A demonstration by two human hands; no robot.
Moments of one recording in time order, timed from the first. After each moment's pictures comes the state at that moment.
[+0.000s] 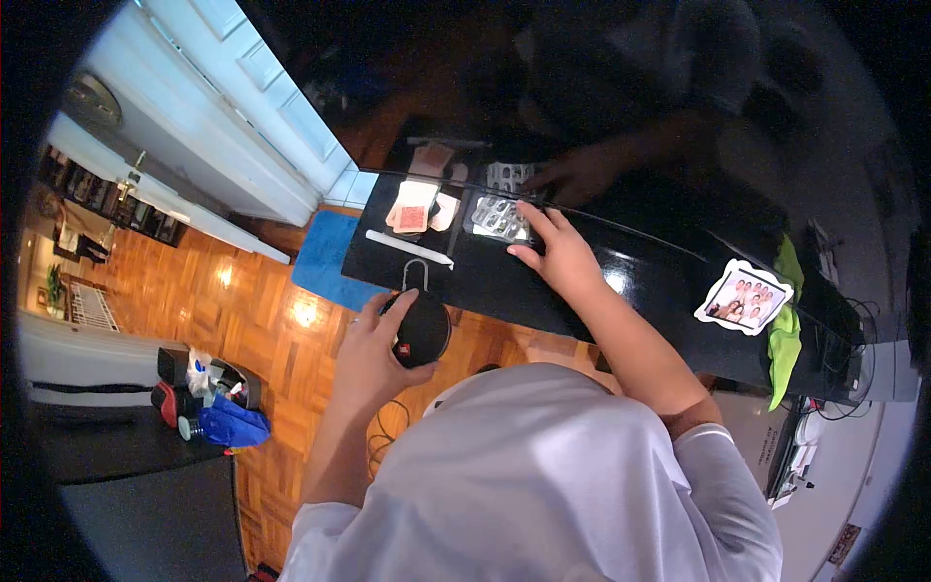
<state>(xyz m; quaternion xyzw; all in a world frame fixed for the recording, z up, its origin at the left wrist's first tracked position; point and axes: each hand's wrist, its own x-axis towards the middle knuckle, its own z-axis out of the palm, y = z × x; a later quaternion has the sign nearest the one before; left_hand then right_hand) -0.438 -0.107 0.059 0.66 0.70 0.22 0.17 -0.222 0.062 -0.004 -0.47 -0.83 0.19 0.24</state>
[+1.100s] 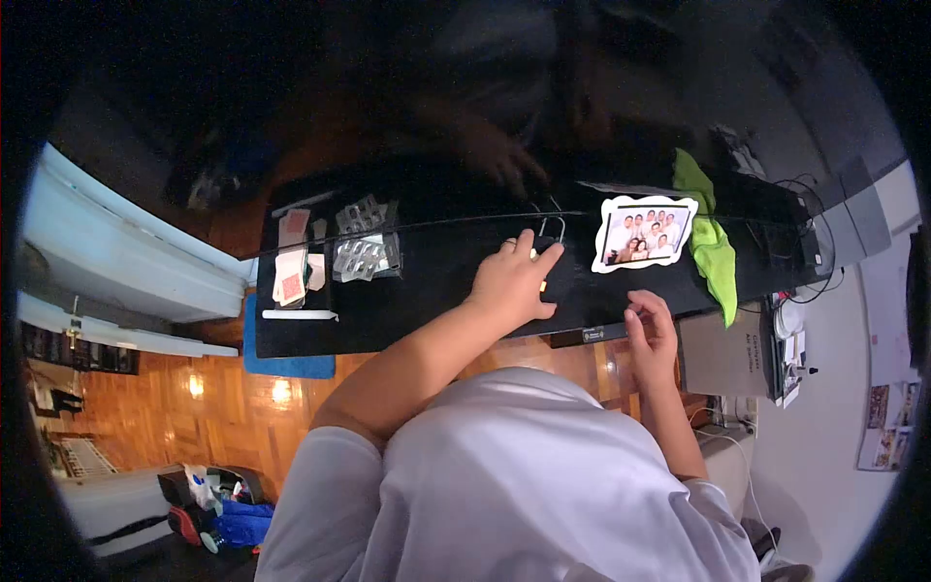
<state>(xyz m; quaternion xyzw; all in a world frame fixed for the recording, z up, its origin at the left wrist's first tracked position) -0.200 0.031 0.015 0.90 0.38 0.15 0.14 0.004 -0.090 -0.004 -0.62 -0.57 0.18 0.51</state>
